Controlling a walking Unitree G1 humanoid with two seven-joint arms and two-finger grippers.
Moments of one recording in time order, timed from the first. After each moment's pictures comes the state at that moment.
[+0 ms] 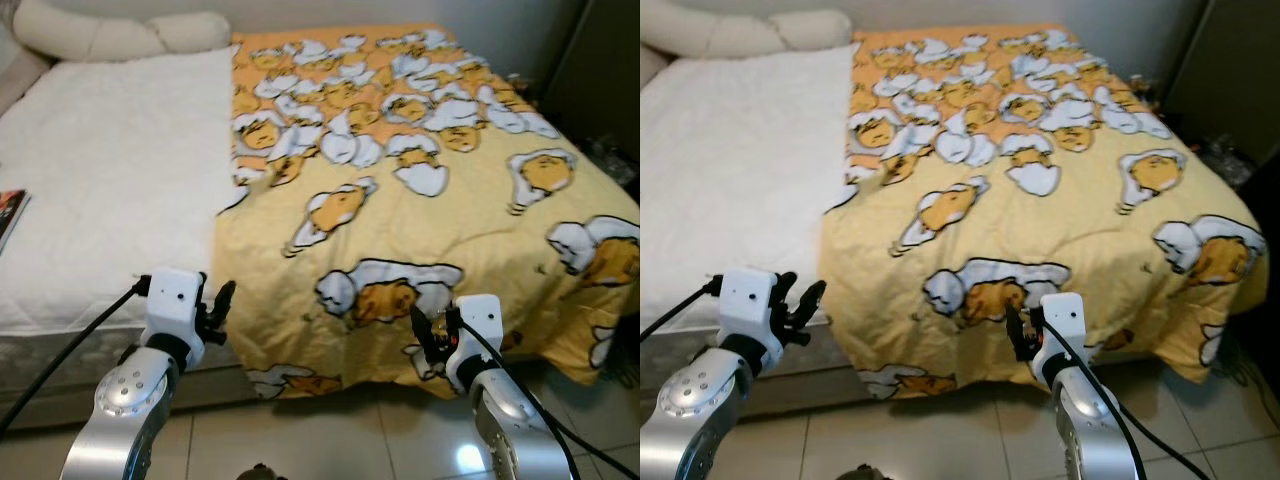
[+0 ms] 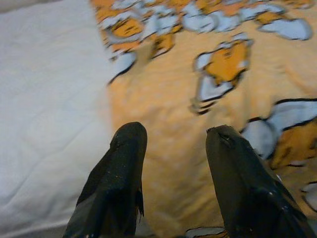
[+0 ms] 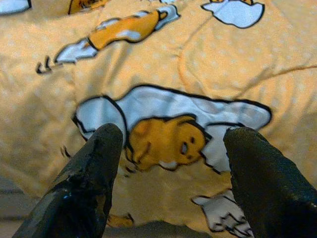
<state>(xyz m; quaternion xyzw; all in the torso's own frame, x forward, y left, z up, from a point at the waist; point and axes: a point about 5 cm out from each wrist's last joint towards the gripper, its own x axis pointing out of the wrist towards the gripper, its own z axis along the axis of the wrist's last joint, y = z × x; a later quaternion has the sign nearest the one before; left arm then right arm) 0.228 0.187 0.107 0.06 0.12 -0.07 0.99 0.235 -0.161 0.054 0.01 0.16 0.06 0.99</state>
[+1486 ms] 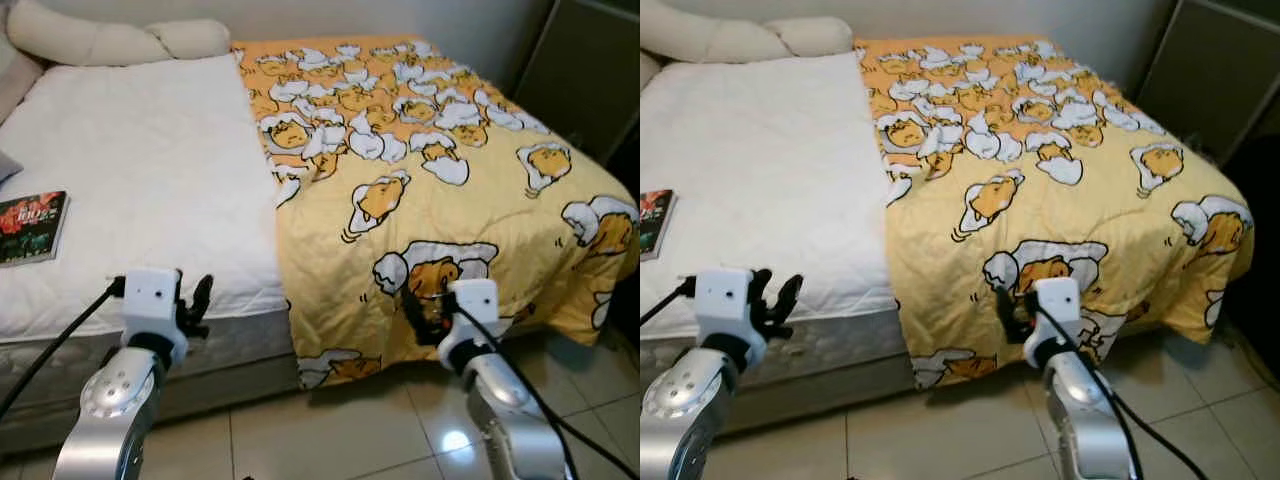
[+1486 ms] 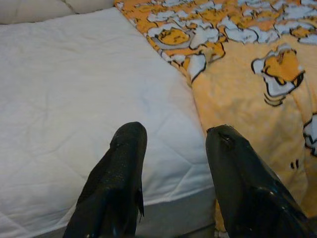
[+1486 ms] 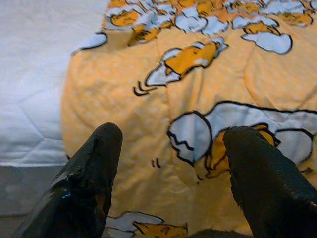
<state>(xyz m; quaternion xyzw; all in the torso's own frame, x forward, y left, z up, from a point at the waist) 0.233 0.198 0.115 0.05 0.09 -0.04 0.99 0.246 -0.156 0.068 0.02 0.13 0.08 0.99</state>
